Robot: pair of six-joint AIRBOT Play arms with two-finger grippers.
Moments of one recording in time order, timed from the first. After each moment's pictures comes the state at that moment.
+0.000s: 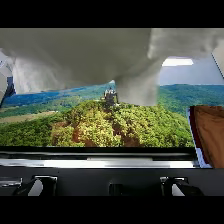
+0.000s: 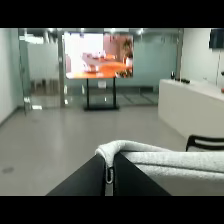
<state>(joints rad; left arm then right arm) 0.45 -0.76 1.82 0.78 -0.84 -1.18 -0.18 -0.95 2.02 -1.29 1.00 1.42</state>
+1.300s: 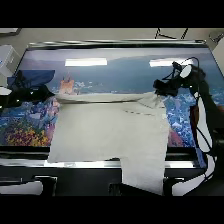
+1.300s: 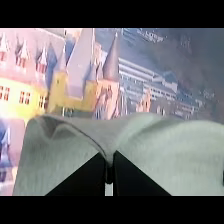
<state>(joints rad) 0.26 -1.53 1.24 0.77 -0.89 -1.30 -0.05 -1.78 1.66 -1.25 1.10 1.71</state>
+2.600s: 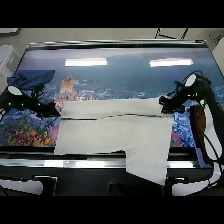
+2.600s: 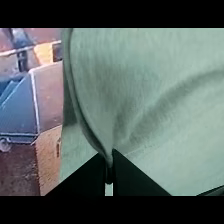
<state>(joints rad) 0.24 -1.63 1.28 1.03 -1.38 -1.29 -0.11 -1.67 1.45 -1.34 1.44 1.73</state>
